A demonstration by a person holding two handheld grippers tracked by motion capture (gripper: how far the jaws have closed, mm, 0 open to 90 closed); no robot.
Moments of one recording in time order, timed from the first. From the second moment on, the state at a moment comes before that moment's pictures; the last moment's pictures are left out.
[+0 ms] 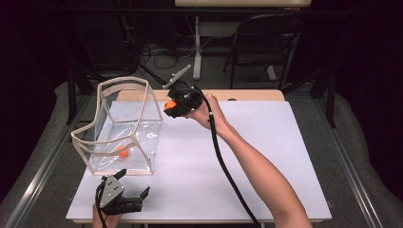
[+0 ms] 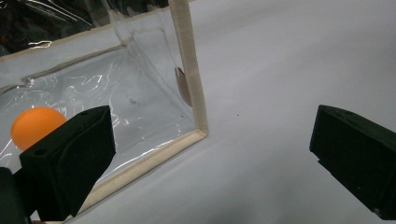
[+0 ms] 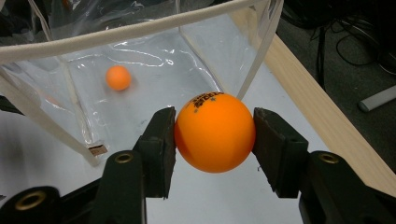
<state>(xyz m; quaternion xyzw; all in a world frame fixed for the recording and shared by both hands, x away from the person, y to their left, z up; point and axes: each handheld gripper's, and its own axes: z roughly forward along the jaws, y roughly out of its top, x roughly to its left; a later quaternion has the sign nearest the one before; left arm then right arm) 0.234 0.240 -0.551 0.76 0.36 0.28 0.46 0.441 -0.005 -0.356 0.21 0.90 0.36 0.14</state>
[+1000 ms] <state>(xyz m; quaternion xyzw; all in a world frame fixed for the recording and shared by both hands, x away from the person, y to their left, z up) 0.234 0.241 -0.550 0.76 0.36 0.28 0.46 0.448 -0.001 -0.343 0.22 0.89 0.37 0.15</state>
